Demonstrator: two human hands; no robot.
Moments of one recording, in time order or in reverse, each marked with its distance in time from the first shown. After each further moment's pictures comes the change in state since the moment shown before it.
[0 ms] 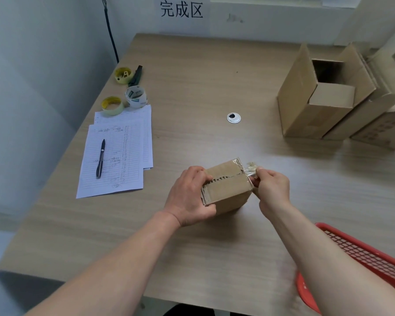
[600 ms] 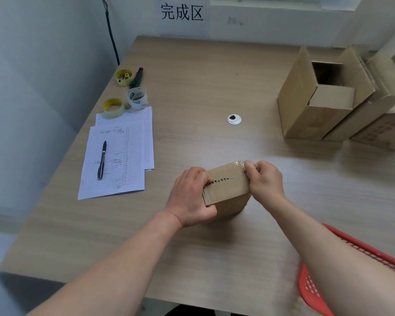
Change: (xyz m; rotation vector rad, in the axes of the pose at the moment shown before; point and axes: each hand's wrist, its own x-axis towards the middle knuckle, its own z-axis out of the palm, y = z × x) left_hand 0.002 -0.001 -0.004 0.049 -0.001 0.023; right_hand 0.007 -0.006 0.004 -0.656 -0.103 -0.375
